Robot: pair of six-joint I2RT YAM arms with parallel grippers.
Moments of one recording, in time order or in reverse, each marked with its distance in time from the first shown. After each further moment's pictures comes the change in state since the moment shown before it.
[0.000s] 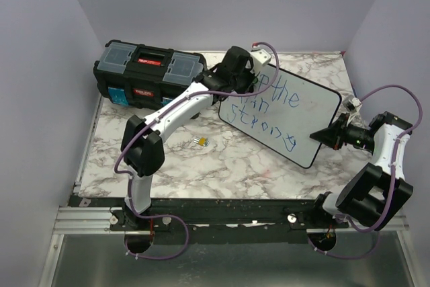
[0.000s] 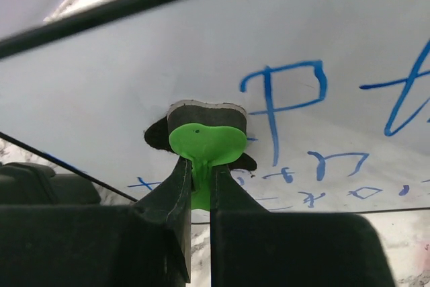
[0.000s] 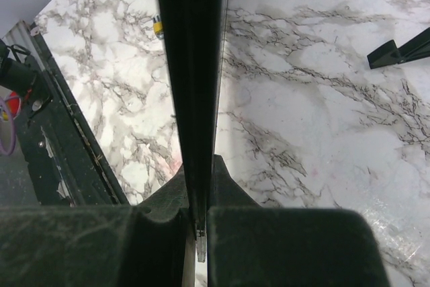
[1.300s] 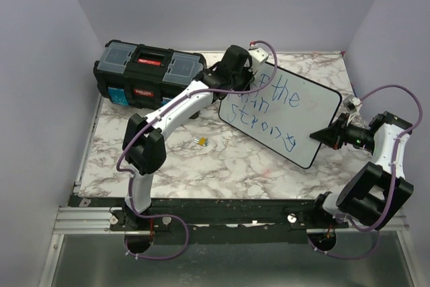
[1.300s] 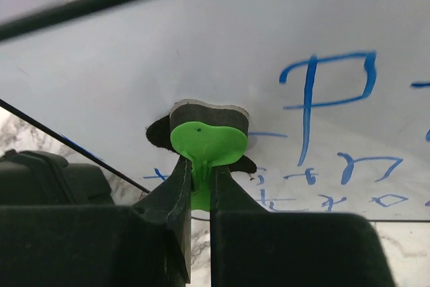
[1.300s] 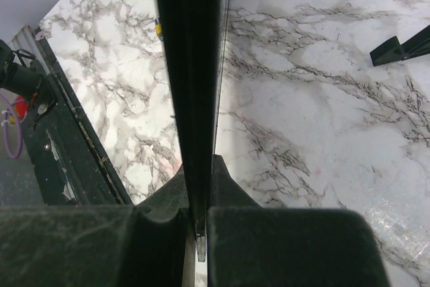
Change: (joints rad) left arm 0.005 0.012 -0.040 0.027 -0.054 0.002; right arm 0.000 0.009 0.000 -0.003 -0.002 0.032
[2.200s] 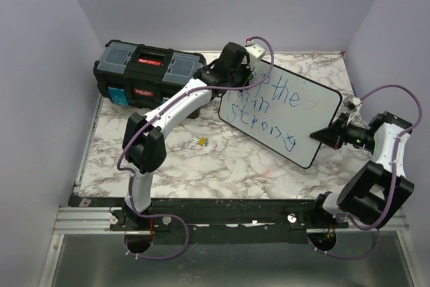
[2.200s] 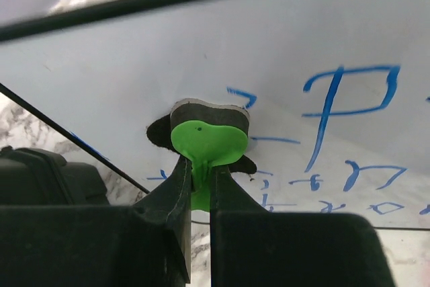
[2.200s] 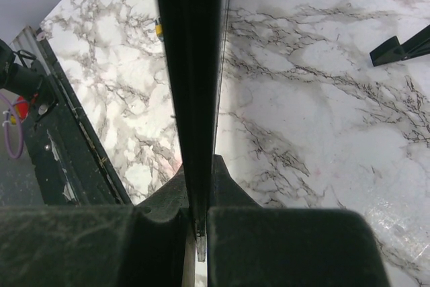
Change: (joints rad) left arm 0.027 0.011 0.022 -0.016 0.018 -0.049; right arm 0.000 0.013 0.000 0.002 -0.003 -0.009
